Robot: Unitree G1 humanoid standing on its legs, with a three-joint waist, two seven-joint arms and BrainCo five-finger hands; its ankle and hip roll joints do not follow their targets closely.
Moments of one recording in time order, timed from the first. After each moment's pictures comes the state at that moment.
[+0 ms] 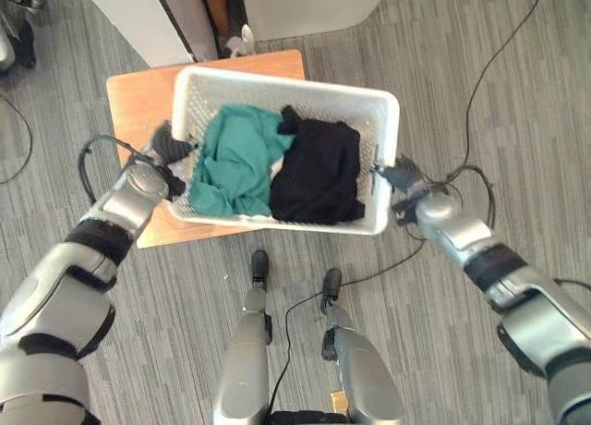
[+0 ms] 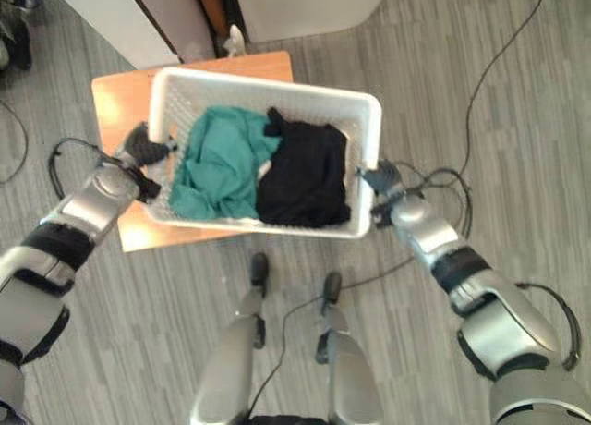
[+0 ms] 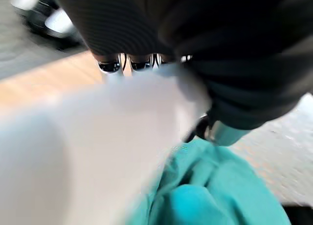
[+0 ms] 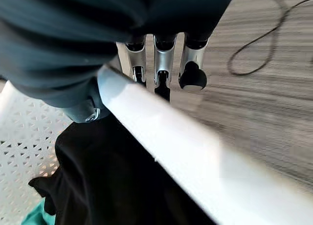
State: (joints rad) left arm -0.93 0.81 -0.68 0.61 -0.24 0.14 0.17; right arm -0.78 -0.68 0.60 0.55 0.55 0.13 -0.15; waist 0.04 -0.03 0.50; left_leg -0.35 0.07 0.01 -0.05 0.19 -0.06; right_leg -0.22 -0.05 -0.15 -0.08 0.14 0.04
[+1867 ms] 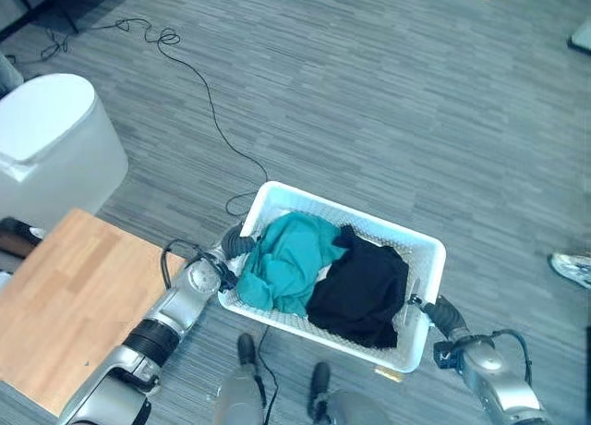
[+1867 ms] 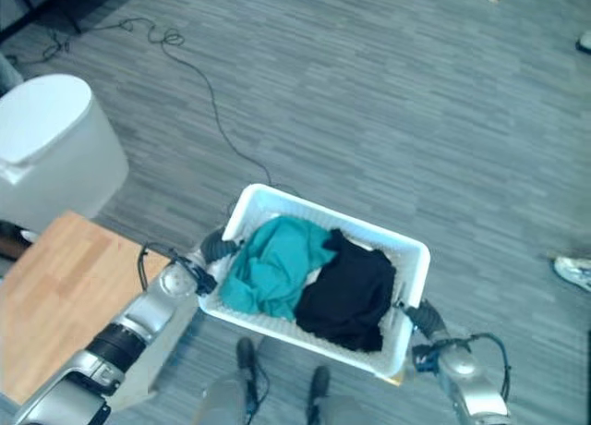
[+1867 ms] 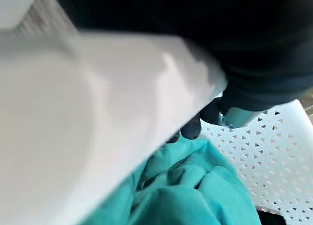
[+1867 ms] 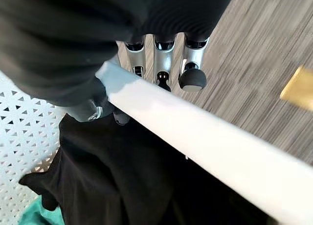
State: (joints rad) left arm -0.42 0.51 -0.47 0.36 0.09 0.14 0.02; right arm 0.13 -0.54 0.11 0.20 0.35 0.16 0.02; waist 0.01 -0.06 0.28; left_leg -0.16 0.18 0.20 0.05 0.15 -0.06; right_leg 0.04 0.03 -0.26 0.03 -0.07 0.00
